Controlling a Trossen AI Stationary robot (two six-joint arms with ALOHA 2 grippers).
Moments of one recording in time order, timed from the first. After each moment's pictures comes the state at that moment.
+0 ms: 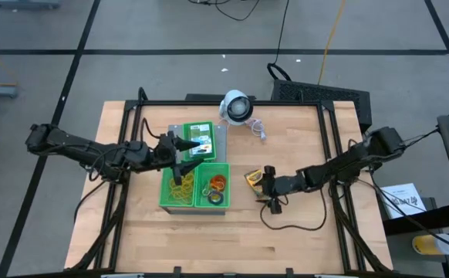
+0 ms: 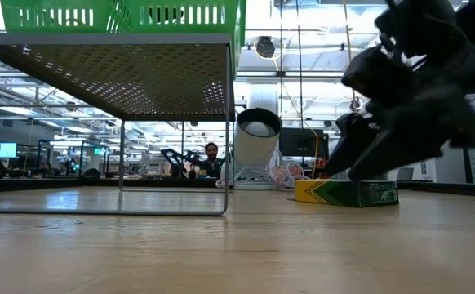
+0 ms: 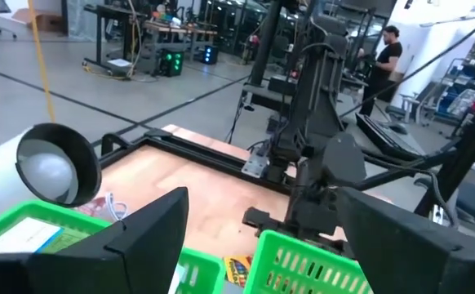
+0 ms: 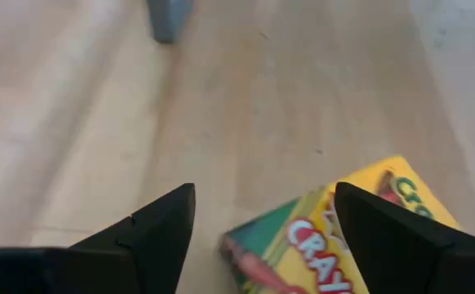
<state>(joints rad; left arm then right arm) -0.19 1.00 0.67 0.30 -0.40 -0.27 0.28 1.50 0.46 0.39 0.14 0.09</state>
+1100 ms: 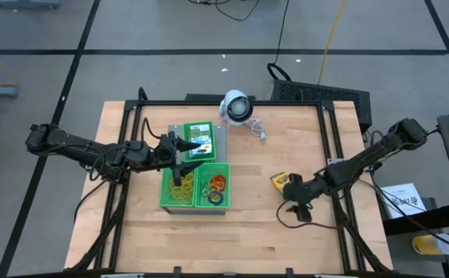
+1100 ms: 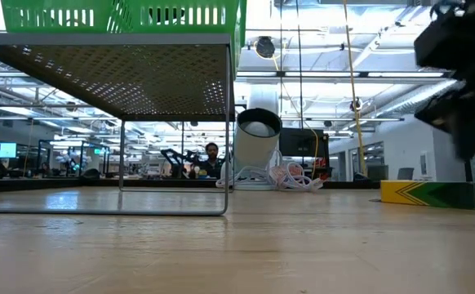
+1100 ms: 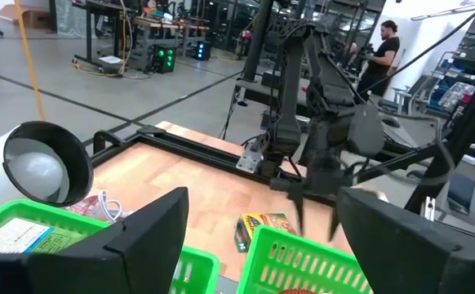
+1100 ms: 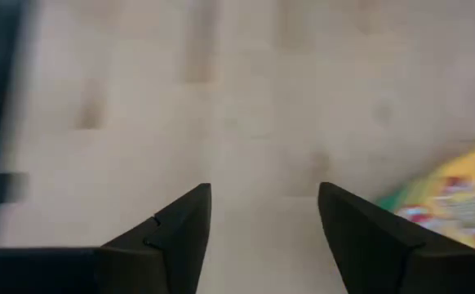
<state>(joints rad) -0.18 1.00 0.67 0.29 -0.37 -0.26 0.47 1.13 0.52 -0.37 0.02 0.49</state>
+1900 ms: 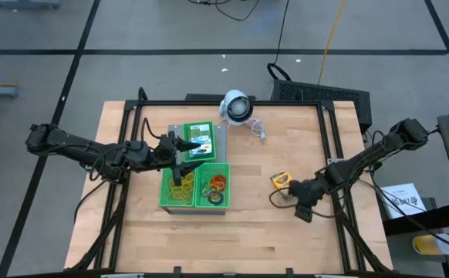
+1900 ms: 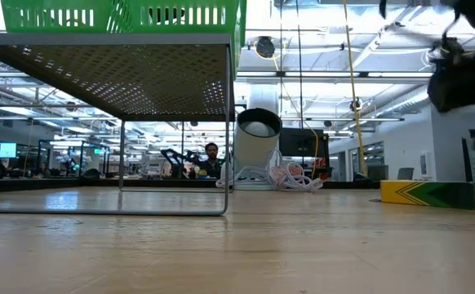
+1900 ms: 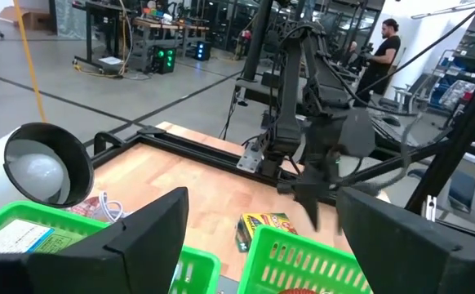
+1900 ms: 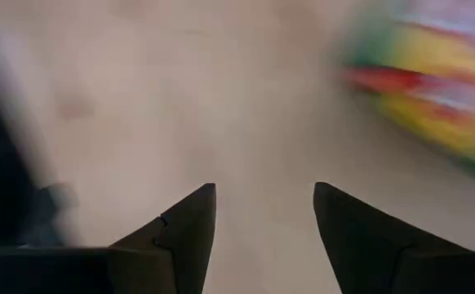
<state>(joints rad) -0.18 1.00 0.67 0.29 -0.37 -0.26 0.45 1.09 0.48 -0.40 -0.25 0.97</state>
